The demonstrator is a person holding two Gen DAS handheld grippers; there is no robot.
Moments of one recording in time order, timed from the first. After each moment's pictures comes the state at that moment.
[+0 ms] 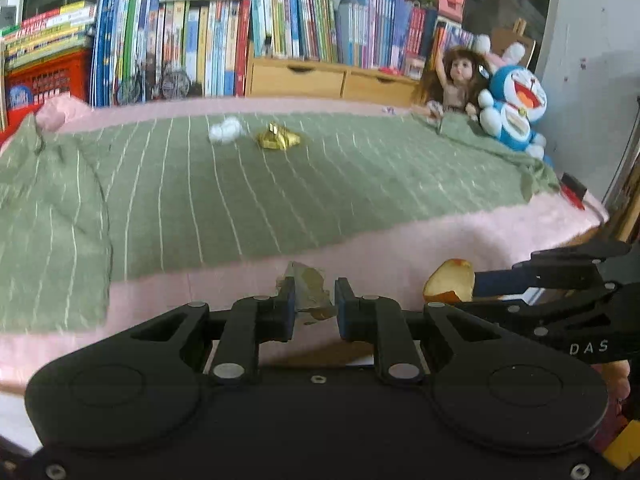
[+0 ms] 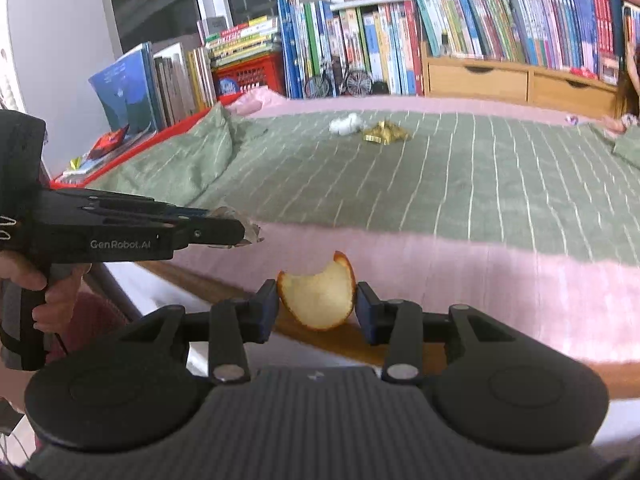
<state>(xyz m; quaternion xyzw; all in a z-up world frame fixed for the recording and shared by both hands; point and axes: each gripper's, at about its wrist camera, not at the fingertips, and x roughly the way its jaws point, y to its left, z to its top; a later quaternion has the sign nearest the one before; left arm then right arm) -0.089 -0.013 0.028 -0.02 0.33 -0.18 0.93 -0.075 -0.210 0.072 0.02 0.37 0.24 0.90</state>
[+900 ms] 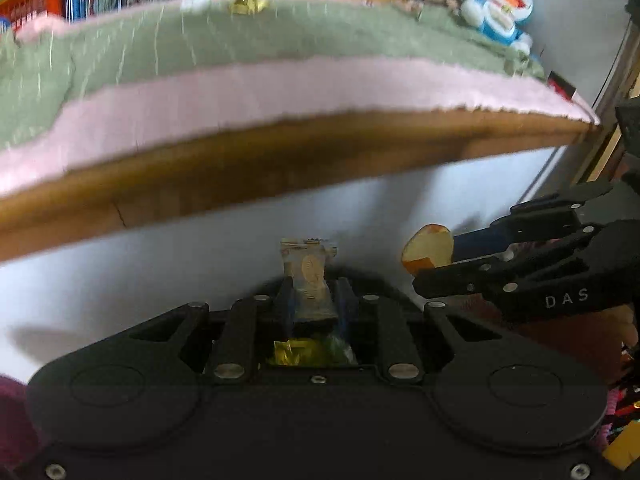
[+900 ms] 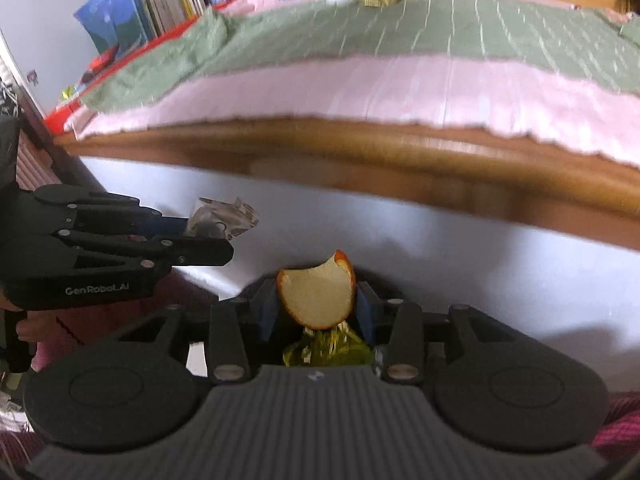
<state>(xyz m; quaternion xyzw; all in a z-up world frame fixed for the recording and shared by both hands) -0.148 -0.025 -0.051 0.02 0.44 -0.20 0.87 -0.113 -0.203 0.006 0.03 0.49 0.24 0.84</state>
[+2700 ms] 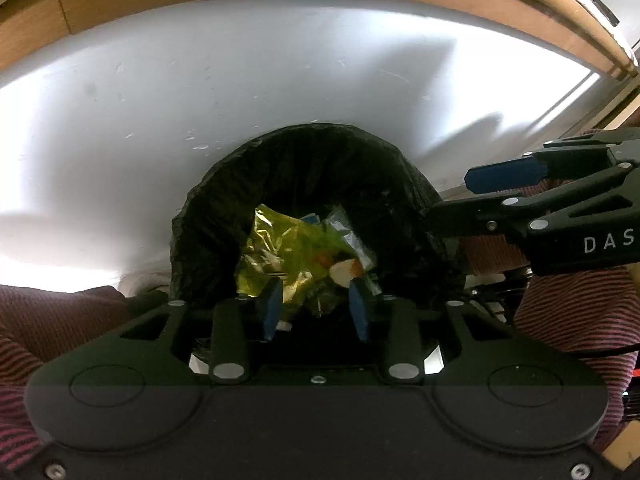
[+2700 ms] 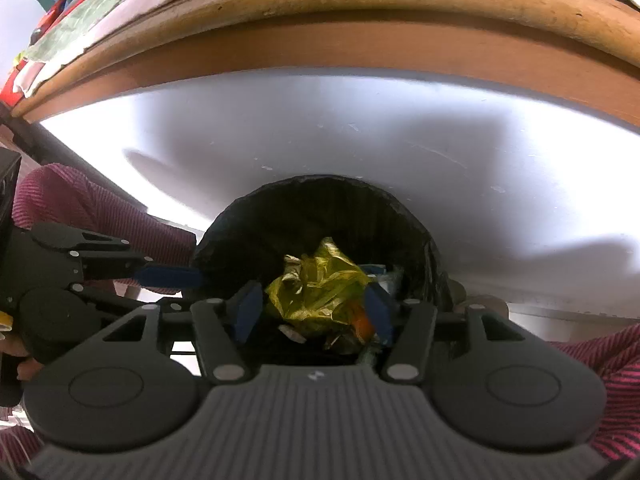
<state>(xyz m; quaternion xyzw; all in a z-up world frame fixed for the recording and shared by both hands) -0.147 -0.034 -0.133 0.01 0.58 -0.18 0.79 -0.111 -0.191 -0.043 0.05 0.58 0.20 0.79</state>
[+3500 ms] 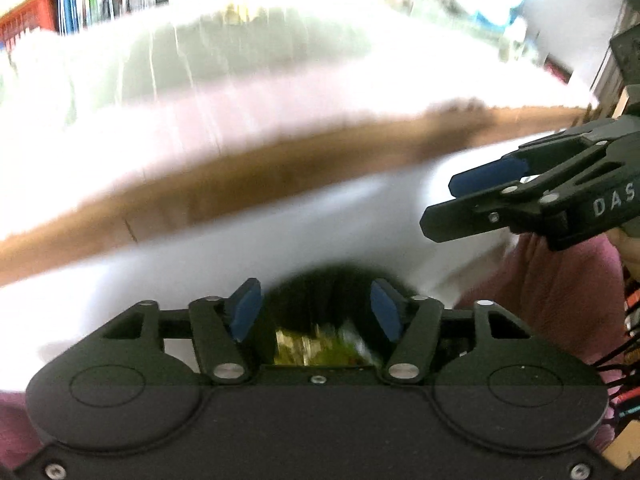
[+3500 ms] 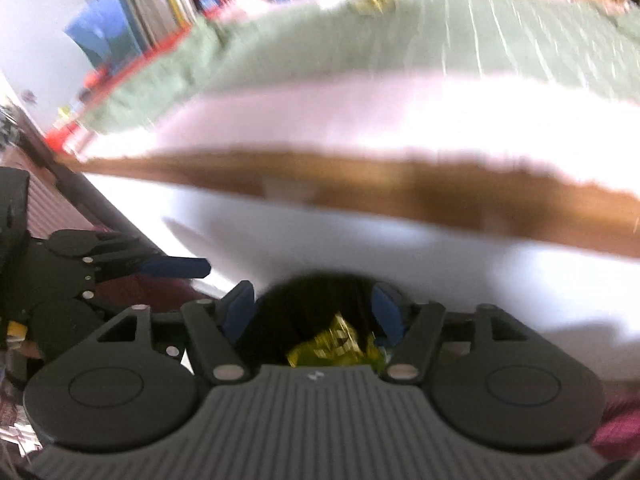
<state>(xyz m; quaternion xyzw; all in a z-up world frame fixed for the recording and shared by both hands) -0.151 -0.031 -0.024 0.06 0.42 -0.20 0.88 -0.092 -0.211 0.053 0.07 0.47 0.25 0.84</state>
